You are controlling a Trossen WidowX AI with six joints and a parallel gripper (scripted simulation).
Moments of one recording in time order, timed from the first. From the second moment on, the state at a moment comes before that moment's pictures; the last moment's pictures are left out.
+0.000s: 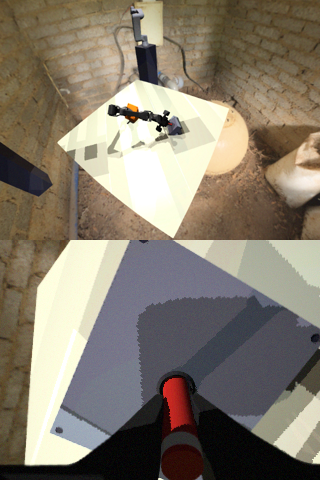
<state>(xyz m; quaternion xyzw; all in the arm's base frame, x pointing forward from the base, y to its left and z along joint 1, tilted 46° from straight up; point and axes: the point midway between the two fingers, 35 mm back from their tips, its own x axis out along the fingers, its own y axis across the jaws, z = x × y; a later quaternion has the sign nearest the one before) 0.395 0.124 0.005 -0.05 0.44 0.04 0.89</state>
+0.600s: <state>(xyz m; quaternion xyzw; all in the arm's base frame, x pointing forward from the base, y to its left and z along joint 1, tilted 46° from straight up) 0.395 0.124 0.005 -0.04 0.44 0.04 0.89</state>
